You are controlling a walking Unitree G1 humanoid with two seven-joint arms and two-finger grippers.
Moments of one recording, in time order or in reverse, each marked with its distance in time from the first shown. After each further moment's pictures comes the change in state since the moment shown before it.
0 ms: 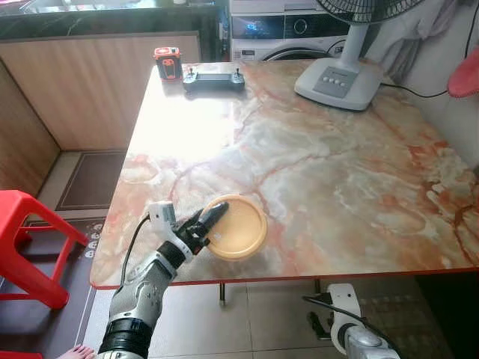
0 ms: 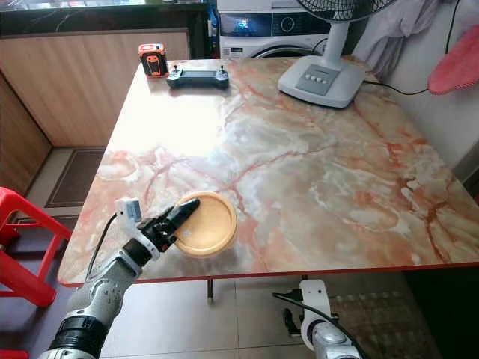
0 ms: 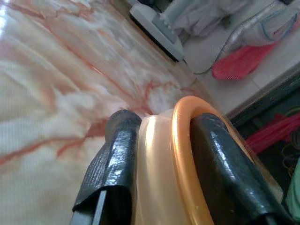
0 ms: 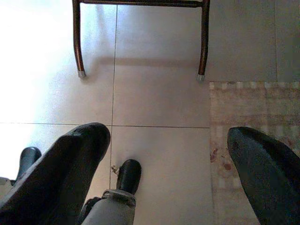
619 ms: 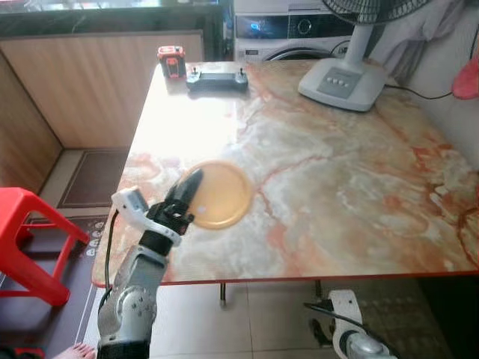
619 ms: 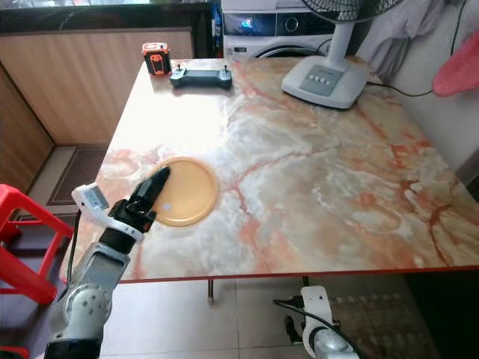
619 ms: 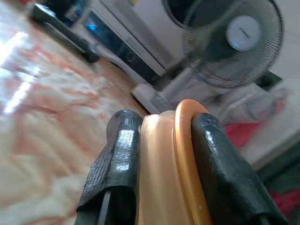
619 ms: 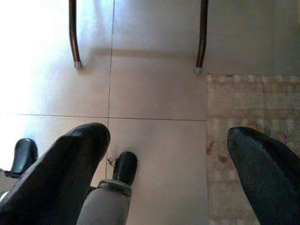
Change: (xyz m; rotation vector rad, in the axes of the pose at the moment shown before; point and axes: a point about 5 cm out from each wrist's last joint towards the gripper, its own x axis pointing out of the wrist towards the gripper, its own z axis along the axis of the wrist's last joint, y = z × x) left arm -0.017 -0.045 0.044 -0.041 -0.293 0.028; right arm -0.002 -0.002 -0.013 -0.010 0.025 -0.014
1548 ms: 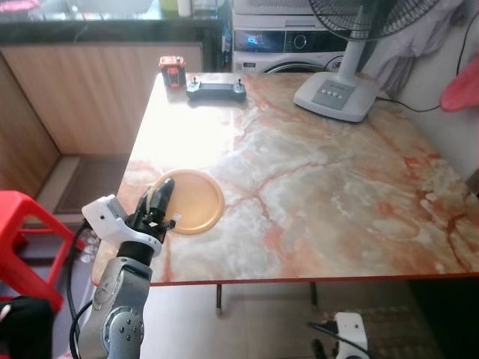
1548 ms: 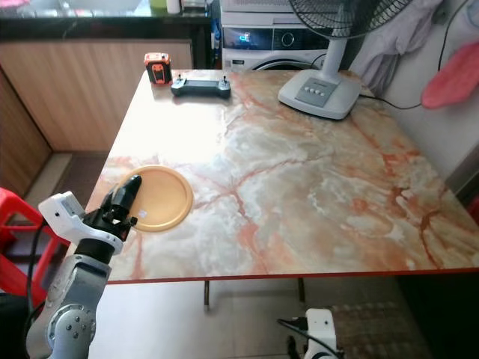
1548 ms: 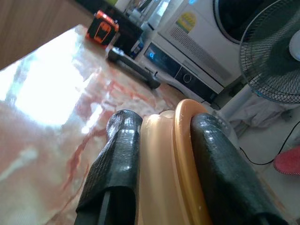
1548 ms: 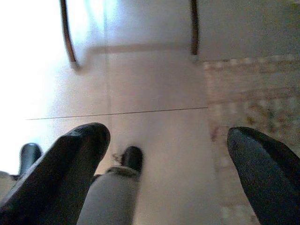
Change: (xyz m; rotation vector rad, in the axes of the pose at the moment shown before) left arm -0.024 0.004 0.024 0.190 -0.063 0.299; right arm -0.006 0.010 -0.041 0.104 0.026 -0.016
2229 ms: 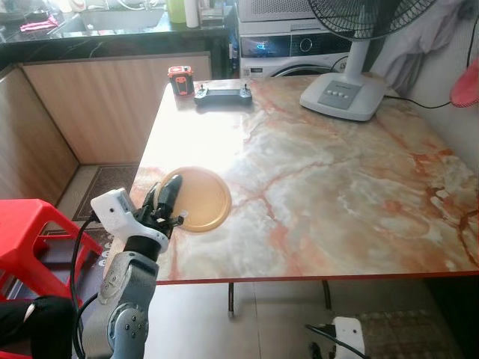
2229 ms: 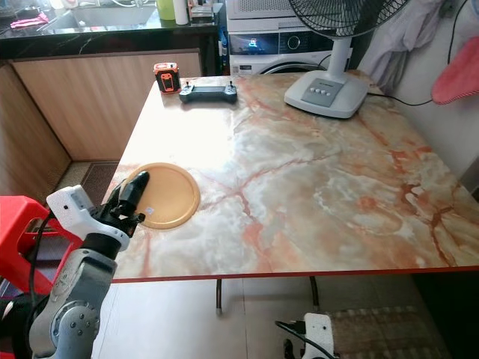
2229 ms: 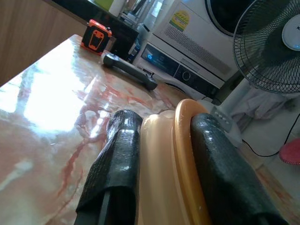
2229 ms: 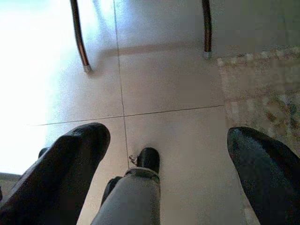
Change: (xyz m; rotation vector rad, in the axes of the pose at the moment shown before) left arm 0.005 -0.010 -0.001 0.029 0.023 -0.015; right arm -0.001 0.001 -0.006 0.064 0.002 -0.026
